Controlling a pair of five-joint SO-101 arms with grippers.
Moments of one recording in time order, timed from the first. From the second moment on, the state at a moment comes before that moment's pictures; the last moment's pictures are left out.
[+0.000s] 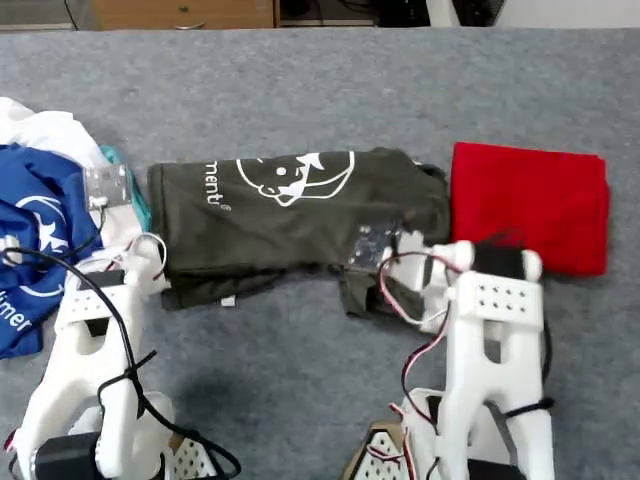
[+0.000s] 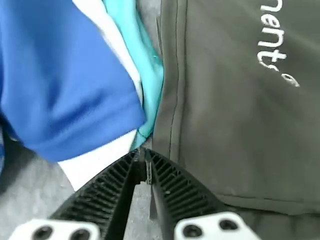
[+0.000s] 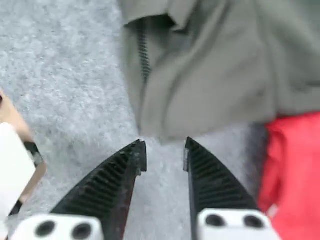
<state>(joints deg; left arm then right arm) -13.3 -30.3 66.1 24.8 -7.9 5.3 -36.5 51.8 77.5 72.5</state>
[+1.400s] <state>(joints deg) -13.3 -30.3 66.1 23.3 -7.6 -7.0 -30.4 64.3 58.9 75.6</state>
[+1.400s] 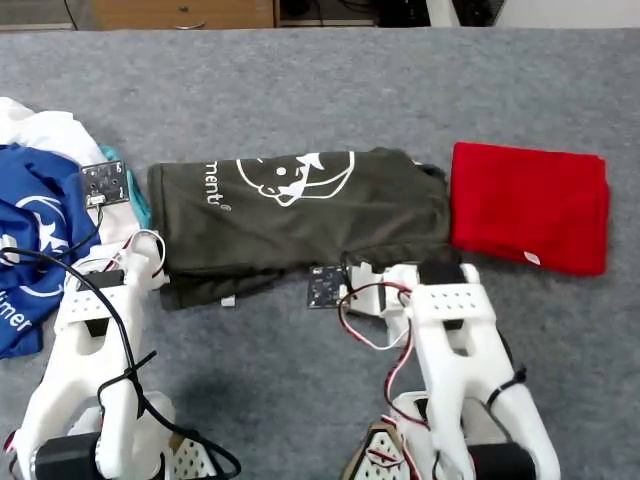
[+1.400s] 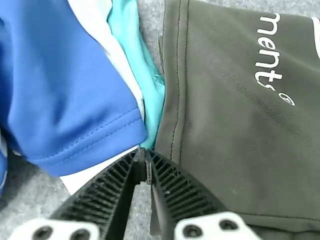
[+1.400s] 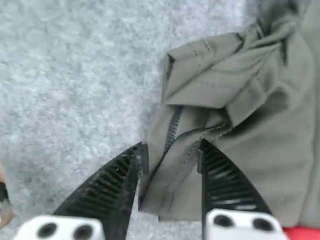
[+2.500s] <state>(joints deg) -13.3 -30.3 66.5 23.3 -7.6 -5.7 -21.1 63.9 45.8 81.5</state>
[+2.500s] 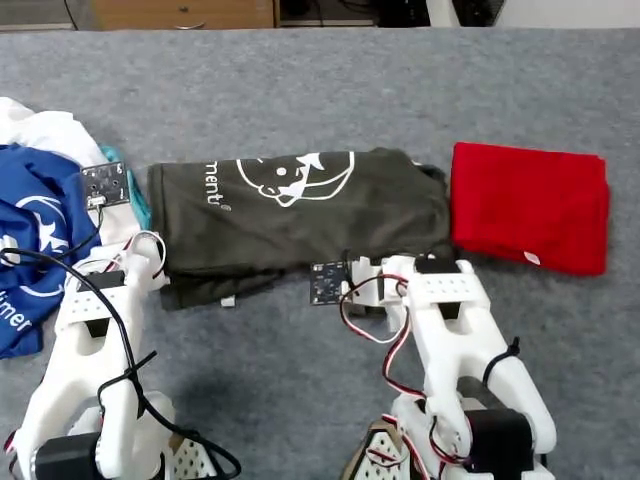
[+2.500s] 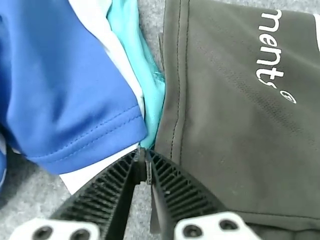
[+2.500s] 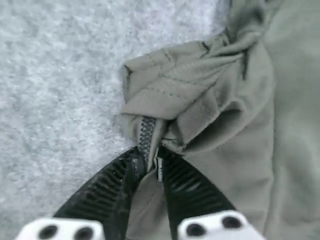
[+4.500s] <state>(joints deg) -12.9 -30.3 66.5 23.3 -8.7 -12.9 14.7 9.6 46.0 69.1</state>
